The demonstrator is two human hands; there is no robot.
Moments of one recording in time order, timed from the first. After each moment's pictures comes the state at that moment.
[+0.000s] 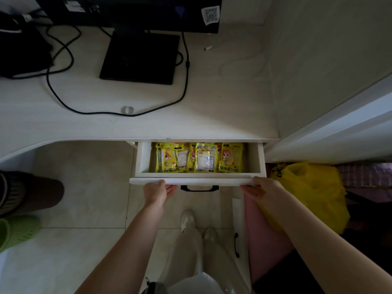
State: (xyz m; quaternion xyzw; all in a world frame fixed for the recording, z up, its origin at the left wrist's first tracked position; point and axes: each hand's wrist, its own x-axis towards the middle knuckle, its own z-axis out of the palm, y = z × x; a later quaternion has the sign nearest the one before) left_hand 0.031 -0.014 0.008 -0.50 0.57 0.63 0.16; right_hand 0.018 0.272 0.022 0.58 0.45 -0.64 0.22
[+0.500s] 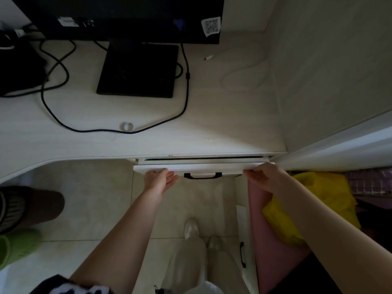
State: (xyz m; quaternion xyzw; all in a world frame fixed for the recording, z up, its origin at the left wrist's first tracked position) left_hand -0.052 -0.028 0.004 -0.46 0.57 0.66 0.18; right_hand -0.061 0.270 0.019 0.54 0.46 -0.67 0.22
